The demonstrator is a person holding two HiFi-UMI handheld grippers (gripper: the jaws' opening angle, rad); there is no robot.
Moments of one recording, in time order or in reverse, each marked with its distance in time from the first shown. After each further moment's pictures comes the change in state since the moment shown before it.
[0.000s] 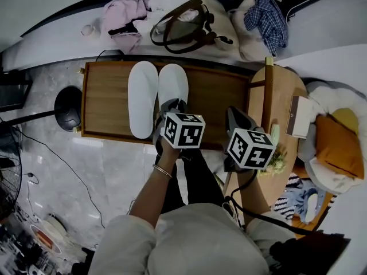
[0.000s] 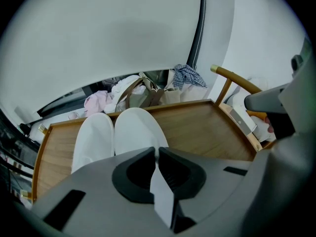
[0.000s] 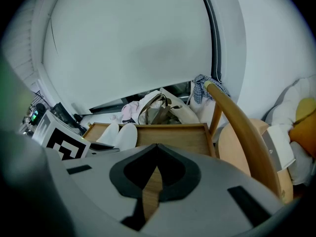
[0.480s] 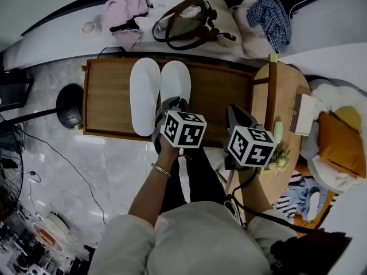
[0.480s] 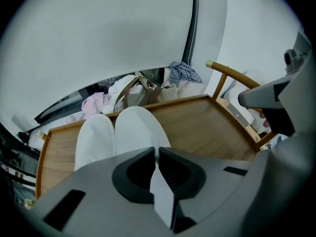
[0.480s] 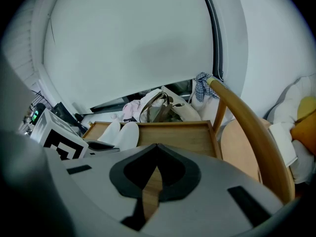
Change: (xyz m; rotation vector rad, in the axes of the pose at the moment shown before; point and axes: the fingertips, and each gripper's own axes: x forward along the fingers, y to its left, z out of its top) left arm -0.001 0.002 -0.006 0.067 0.018 -0.016; right arm 0.006 0.006 -0.006 0.002 0.011 0.011
